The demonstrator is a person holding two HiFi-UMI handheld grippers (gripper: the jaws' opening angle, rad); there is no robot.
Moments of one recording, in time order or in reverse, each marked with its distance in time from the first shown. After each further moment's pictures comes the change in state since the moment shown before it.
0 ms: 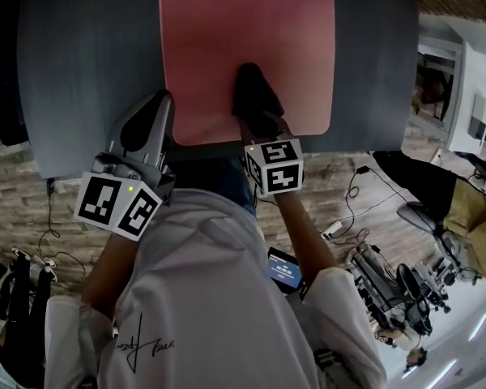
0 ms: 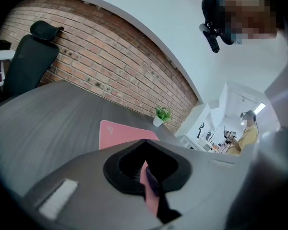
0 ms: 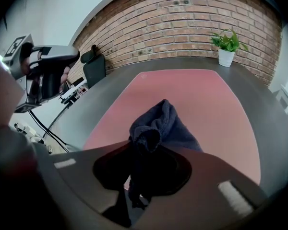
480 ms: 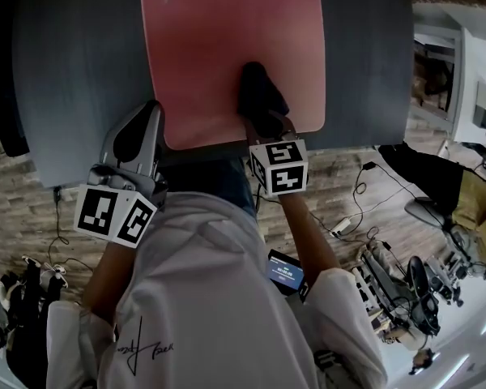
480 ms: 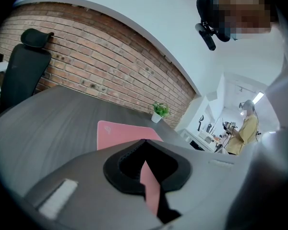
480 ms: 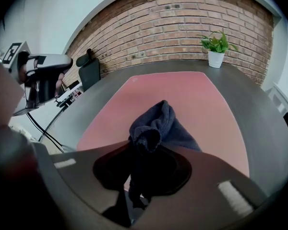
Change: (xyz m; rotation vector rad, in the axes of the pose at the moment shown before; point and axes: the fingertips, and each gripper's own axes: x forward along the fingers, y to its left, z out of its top) left arm 0.007 -0.015 -0.009 0.085 0.031 0.006; right arm -0.015 -0.034 -0.004 0.035 -0.039 -0.043
